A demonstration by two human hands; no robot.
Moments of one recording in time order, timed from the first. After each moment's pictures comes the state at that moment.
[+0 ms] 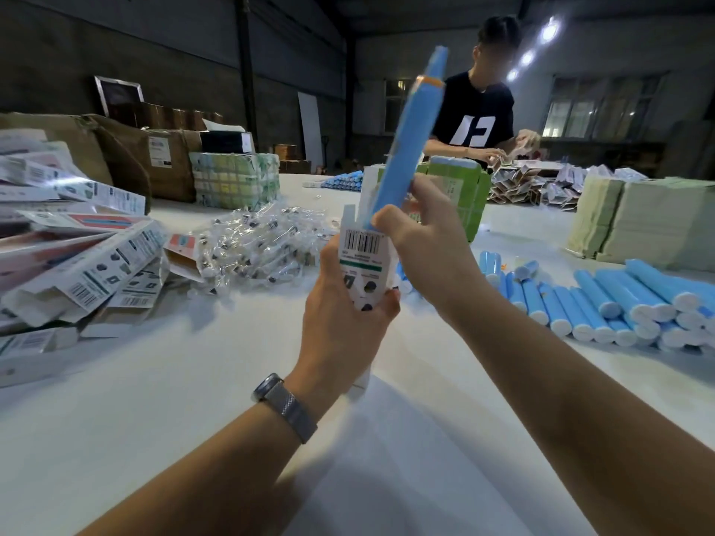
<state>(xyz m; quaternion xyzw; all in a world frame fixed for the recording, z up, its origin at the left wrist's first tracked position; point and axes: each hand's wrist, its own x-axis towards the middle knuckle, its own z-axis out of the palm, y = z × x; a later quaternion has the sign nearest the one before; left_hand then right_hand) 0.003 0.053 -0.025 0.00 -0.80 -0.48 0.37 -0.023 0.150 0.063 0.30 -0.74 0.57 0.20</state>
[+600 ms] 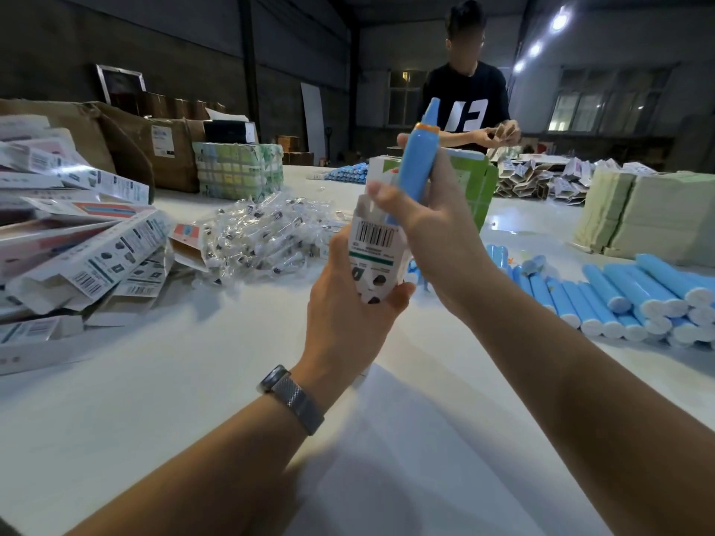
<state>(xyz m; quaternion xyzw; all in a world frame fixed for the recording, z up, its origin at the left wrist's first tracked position) 0.009 0.053 -0.022 -0.02 -0.78 -0.47 0.40 -0.029 0.149 0.058 0.35 -0.67 0.64 0.16</state>
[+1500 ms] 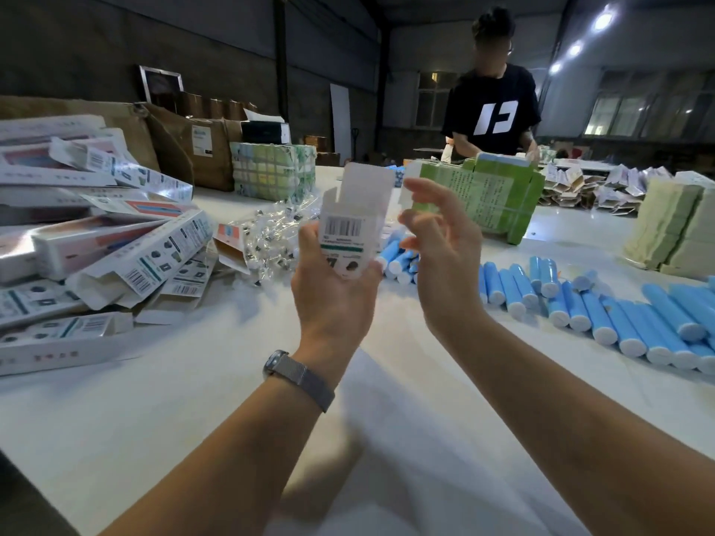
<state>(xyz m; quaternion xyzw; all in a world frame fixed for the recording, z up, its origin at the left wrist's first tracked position) -0.010 -0.005 -0.013 0.07 -0.70 -0.52 0.49 -0.048 0.093 0.025 0.33 -0.57 0.73 0.20</state>
